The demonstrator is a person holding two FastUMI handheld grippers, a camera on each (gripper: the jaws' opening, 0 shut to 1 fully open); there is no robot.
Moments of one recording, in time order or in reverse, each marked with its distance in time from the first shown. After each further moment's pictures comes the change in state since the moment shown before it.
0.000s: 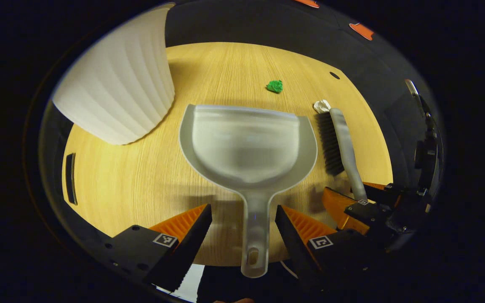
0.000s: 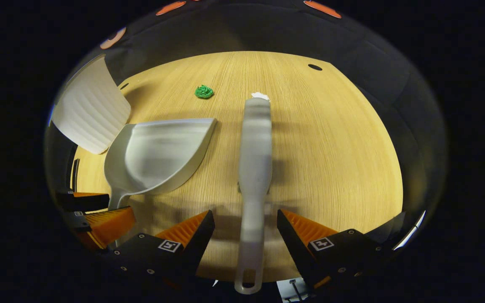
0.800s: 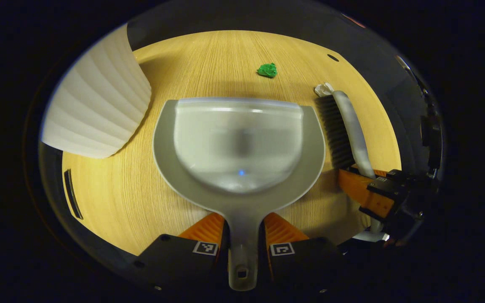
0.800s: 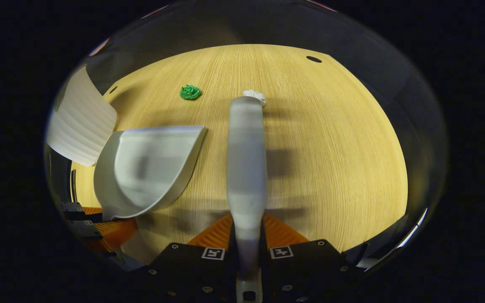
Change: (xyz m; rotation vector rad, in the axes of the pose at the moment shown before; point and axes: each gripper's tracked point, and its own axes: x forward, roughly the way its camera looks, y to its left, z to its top) left arm 0.032 -0.006 0.009 0.090 0.095 0.011; right arm 0.020 -0.006 0.016 0.038 0.051 0.004
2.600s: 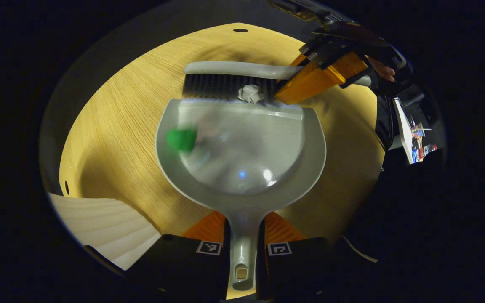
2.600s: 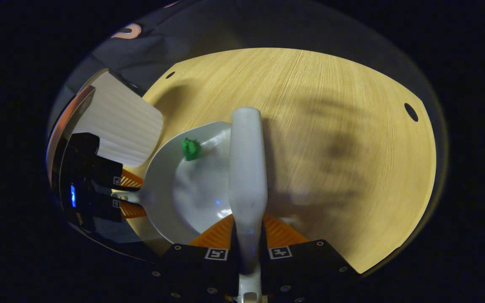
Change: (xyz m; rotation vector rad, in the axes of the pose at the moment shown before) left arm 0.020 0.026 0.092 0.708 0.119 -0.156; right arm 0.005 0.041 0.159 -0.377 0.133 0.427
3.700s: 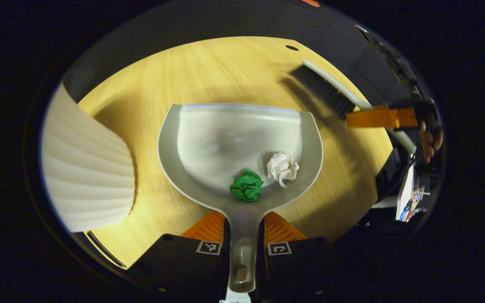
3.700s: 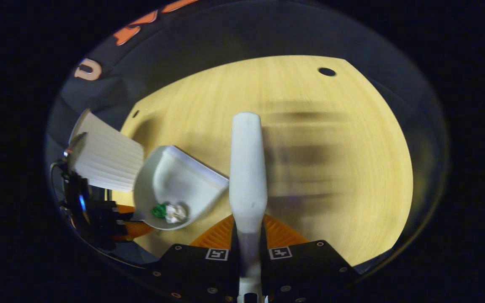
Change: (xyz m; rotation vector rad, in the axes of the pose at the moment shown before) left arm -0.004 -0.026 -0.001 -0.437 -0.124 0.113; right arm -0.048 -0.046 -0.079 0.412 -0.160 -0.242
